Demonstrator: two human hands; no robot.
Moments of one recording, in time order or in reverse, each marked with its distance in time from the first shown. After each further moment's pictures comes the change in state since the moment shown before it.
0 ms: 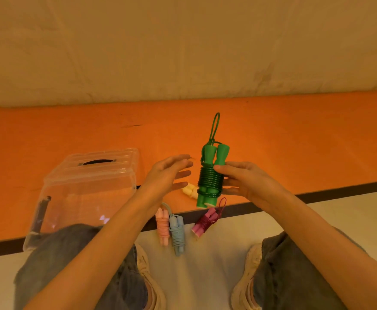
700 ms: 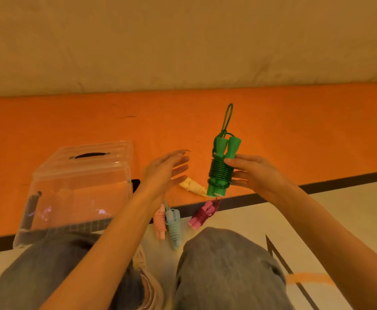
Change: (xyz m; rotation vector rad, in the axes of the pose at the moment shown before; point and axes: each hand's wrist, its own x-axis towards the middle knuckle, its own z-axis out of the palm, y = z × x) left_hand 0.025 -0.018 0.003 -0.238 0.080 -0.090; right_hand 0.016 0.011 -0.024 0.038 0.119 0.010
